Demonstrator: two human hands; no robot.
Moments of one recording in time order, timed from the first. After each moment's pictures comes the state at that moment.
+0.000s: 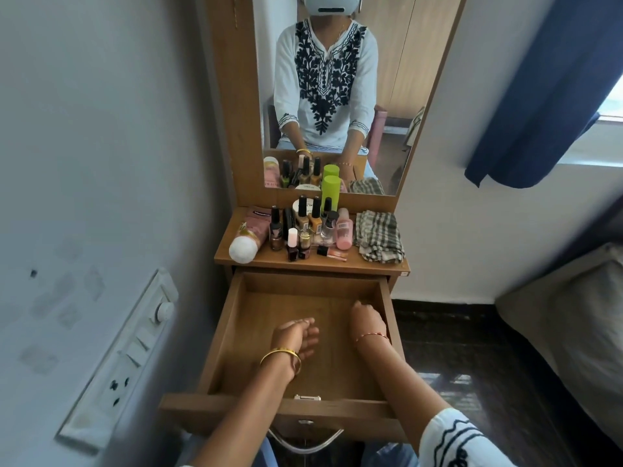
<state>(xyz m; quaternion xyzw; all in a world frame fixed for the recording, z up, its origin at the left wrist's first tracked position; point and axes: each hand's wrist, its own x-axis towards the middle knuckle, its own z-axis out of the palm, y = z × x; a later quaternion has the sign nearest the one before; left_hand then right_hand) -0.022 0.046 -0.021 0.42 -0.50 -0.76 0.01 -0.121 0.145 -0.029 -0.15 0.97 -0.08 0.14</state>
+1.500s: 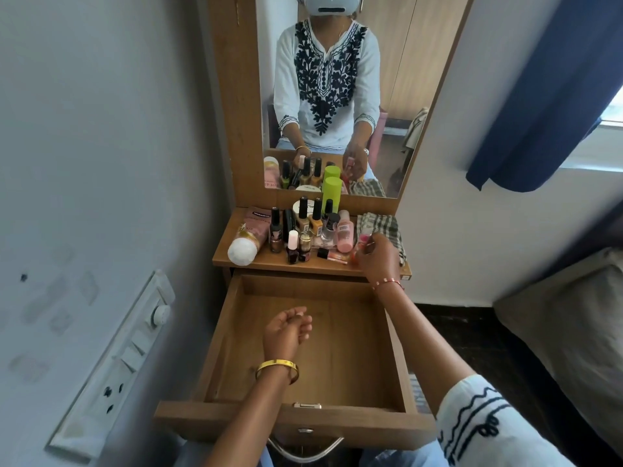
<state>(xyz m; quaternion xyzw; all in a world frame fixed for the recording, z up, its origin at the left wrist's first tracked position) -0.018 0.043 -0.013 0.37 -0.50 -0.76 0.18 -0.172 0.126 0.061 -0.09 0.90 -0.43 -0.02</state>
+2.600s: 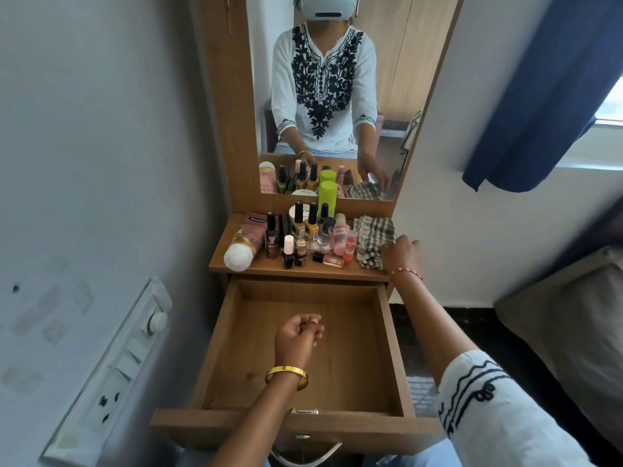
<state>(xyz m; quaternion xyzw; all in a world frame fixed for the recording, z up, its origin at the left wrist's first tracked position) -0.024 0.063 -0.008 0.34 -0.60 -0.71 0.16 -0.215 0.153 0.061 0.02 0.95 -0.30 -0.01</state>
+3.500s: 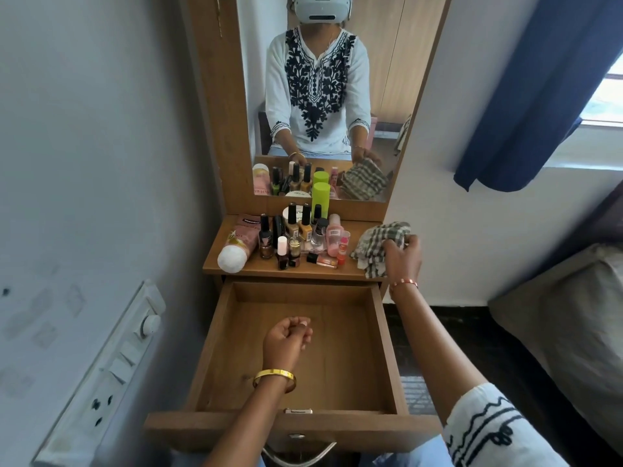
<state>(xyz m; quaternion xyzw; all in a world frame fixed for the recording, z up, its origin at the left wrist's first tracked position) -0.019 0.055 -0.012 0.34 -0.60 -0.70 0.15 -0.185 0.163 0.071 0.06 0.75 -0.65 -0.05</state>
